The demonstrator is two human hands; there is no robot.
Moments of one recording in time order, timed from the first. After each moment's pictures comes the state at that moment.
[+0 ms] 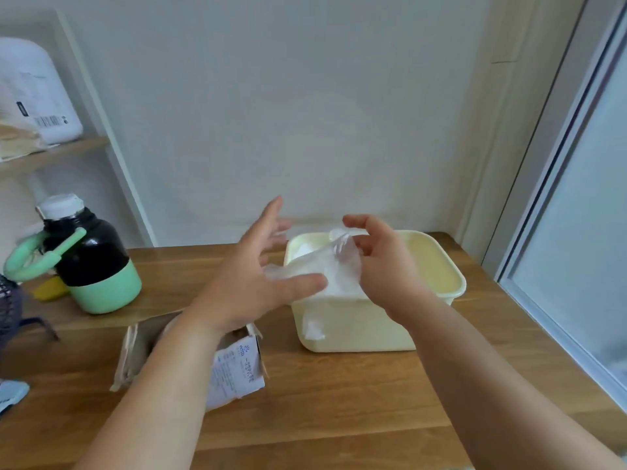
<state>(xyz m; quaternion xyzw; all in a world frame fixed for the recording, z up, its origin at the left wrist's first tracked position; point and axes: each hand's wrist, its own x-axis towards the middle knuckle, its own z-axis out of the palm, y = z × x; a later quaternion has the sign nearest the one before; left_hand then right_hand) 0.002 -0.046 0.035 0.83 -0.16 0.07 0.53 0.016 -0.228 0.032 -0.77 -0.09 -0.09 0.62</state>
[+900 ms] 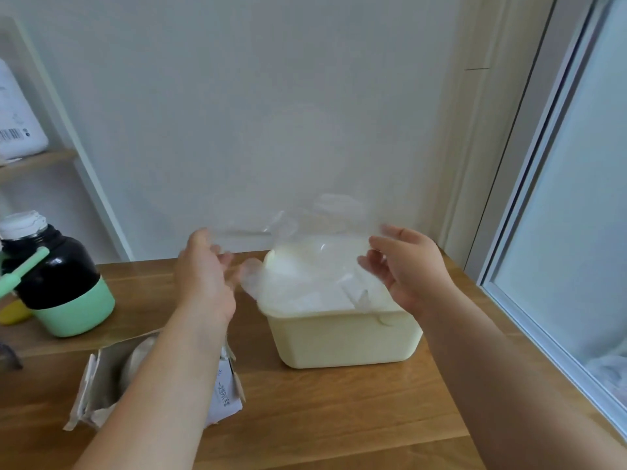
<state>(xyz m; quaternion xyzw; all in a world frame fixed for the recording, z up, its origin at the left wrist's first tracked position) 0.059 -0.061 0.035 0.48 0.21 0.15 0.84 0.045 -0.272 0.038 -0.55 0.09 -0.06 0.83</state>
